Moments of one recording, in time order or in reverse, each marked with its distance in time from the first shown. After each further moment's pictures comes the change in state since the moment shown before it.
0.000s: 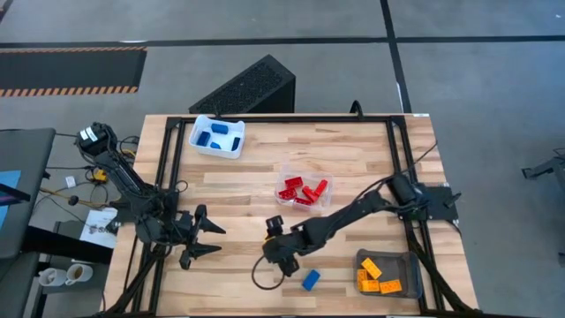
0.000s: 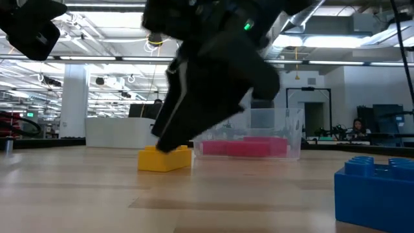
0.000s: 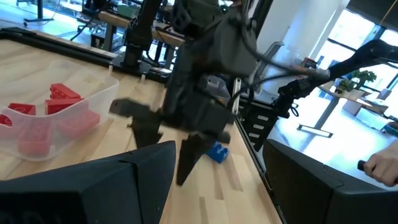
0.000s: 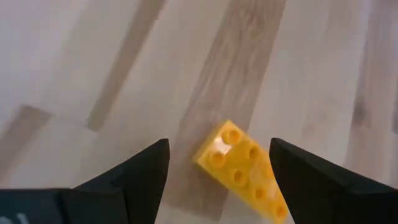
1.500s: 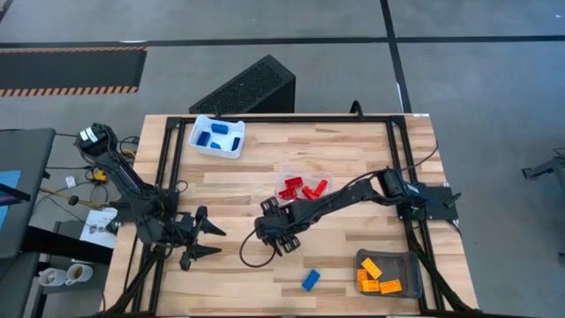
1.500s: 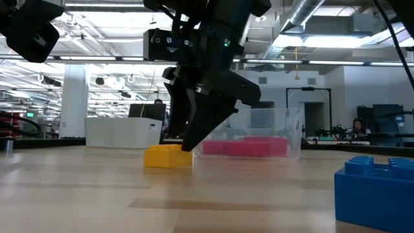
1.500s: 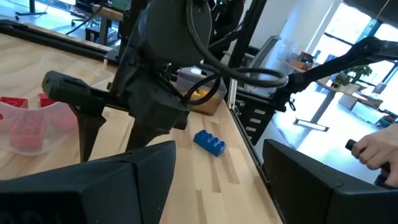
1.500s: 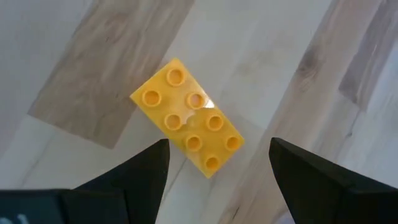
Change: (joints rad) left arm 0.000 0.015 -0.001 -0.006 0.023 -0.014; right arm -0.132 0.075 0.216 -0.370 -0.005 -0.232
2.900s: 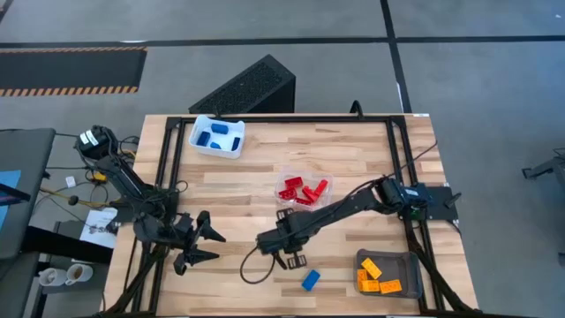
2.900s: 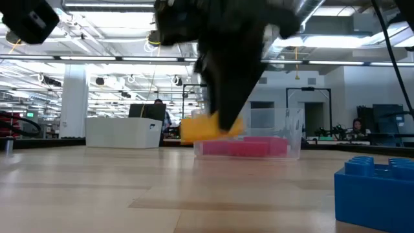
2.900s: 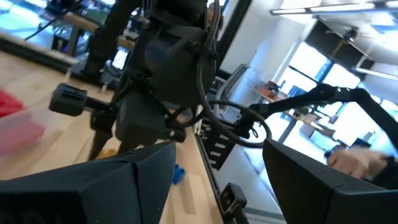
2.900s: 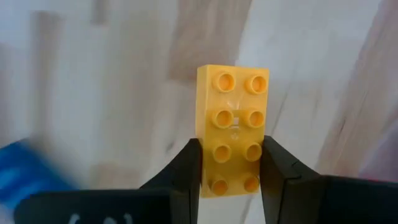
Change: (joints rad) left arm 0.000 0.073 0.029 0.222 0.061 0.002; right arm 0.090 0.058 0.220 -0.420 -0.136 0.434
